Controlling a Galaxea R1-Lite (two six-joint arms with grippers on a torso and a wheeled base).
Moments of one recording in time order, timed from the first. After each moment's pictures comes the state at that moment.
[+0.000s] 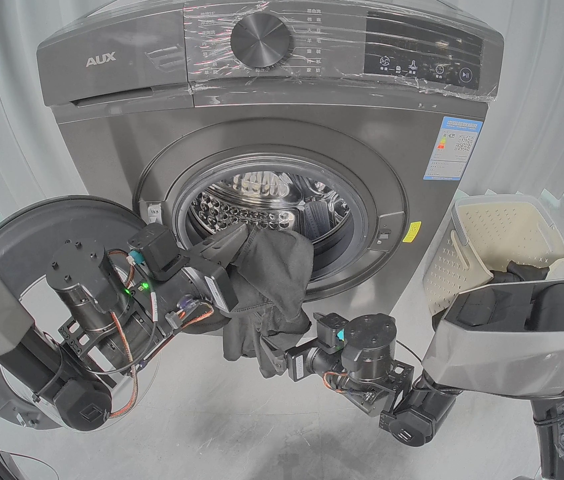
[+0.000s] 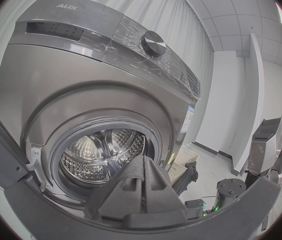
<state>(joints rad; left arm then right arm) -0.58 1.87 -0.53 -1.54 -0.05 -0.10 0.80 2.38 -0.80 -1.38 -0.21 0.10</state>
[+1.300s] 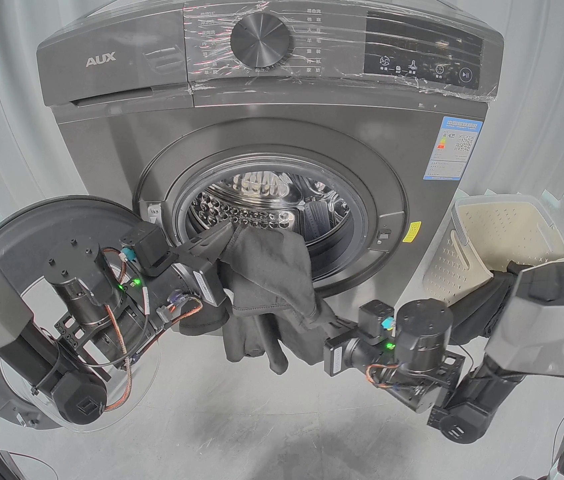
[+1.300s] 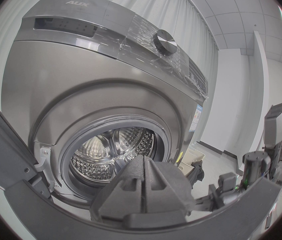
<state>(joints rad) -0.53 1.88 -0.52 -1.54 -0.06 -0.11 0.77 2.17 -0.61 -1.39 -0.22 0.10</state>
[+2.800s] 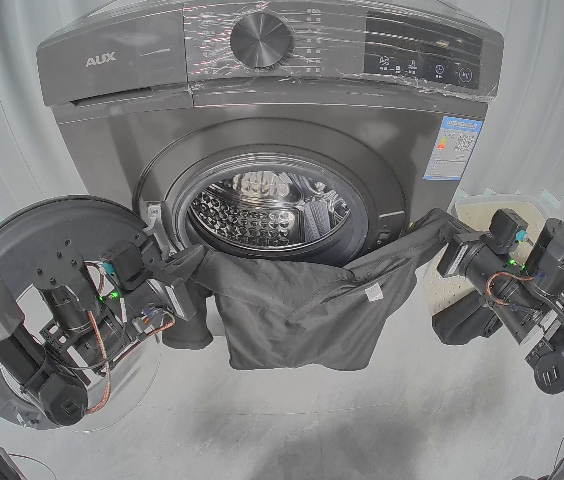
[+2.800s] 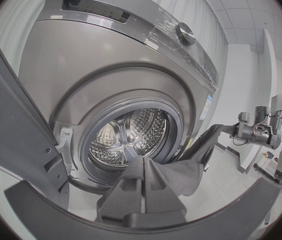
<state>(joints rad) -0.42 1.88 -0.42 -1.55 -0.11 -0.14 0.47 1.77 -0.48 -1.44 -0.17 0.11</state>
